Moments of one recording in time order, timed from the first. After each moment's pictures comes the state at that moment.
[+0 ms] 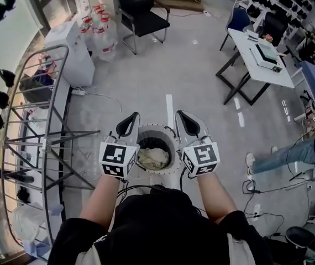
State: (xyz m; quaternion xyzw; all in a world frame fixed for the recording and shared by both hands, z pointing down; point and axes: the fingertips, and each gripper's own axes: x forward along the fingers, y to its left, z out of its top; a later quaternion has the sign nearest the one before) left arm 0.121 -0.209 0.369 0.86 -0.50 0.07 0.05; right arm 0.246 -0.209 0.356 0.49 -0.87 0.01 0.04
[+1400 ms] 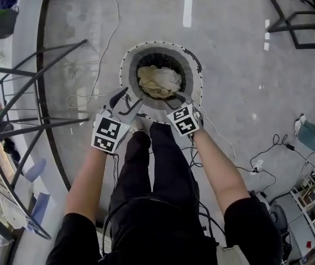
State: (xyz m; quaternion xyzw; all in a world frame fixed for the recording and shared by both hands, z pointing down) left arm 0.109 -0.220 0.855 0.83 -0.37 0.30 0.28; right arm 0.222 -0.185 0.989 0.26 -0.81 0.28 0.44
